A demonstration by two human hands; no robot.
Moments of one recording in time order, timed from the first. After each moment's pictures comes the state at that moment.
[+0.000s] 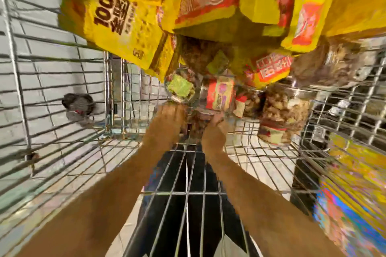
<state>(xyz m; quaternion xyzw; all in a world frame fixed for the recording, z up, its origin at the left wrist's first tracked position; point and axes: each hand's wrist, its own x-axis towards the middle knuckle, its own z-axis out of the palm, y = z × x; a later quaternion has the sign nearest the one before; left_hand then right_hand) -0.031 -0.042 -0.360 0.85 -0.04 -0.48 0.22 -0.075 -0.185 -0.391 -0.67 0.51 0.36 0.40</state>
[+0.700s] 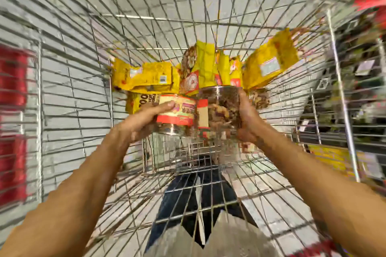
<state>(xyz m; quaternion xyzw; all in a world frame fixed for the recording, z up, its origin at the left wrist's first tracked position) 0.091 0.009 -0.087 0.55 0.18 -0.47 0.67 0.051 -0.219 -0.080 -0.45 0.41 0.26 0.75</state>
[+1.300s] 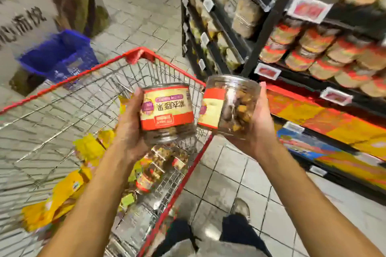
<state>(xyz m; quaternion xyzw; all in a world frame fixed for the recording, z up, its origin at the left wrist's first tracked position) -0.033 -0.245 0.130 0.44 -0.09 -0.60 0.66 -0.212 -0.358 0.124 -0.31 0.33 -0.28 0.84</state>
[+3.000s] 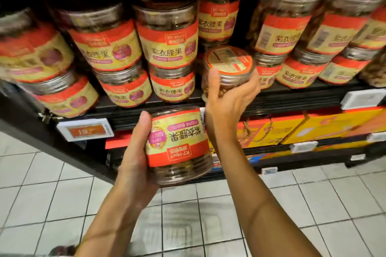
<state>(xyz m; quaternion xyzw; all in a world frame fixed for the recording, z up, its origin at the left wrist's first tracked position) -0.309 -0.613 -0.030 0.35 -0.30 -0.73 0.50 -0.431 -0.691 -0.035 -0.40 0.65 -0.62 0.16</state>
